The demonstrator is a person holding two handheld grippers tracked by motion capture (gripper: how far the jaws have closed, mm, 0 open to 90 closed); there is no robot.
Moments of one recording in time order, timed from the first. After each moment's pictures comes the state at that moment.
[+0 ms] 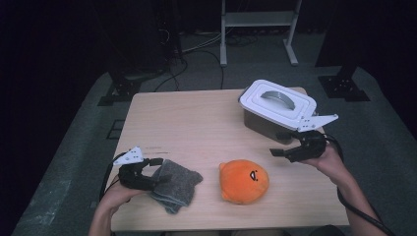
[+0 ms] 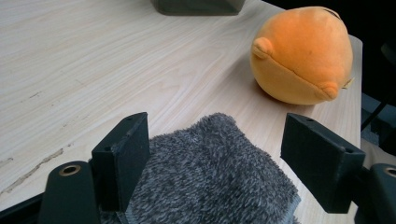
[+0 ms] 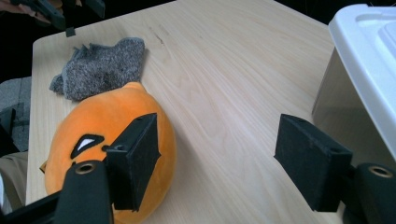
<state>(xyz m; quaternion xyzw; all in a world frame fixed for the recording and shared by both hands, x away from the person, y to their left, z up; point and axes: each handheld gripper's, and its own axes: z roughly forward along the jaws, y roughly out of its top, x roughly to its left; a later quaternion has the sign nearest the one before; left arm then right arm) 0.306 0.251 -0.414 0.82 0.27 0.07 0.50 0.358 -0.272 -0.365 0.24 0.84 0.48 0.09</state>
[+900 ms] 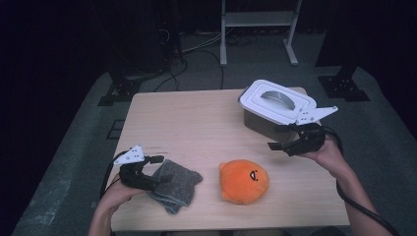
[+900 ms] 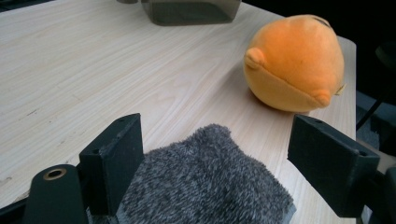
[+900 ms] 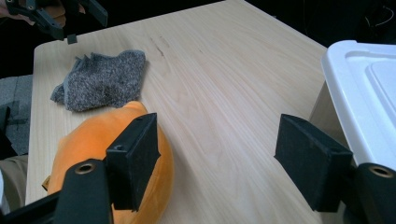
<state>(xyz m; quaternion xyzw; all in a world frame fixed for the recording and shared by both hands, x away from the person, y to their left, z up) 0.307 0.246 -0.405 0.82 0.25 0.08 0.51 0.363 -0.263 -0.341 0.22 0.84 0.48 0.10</state>
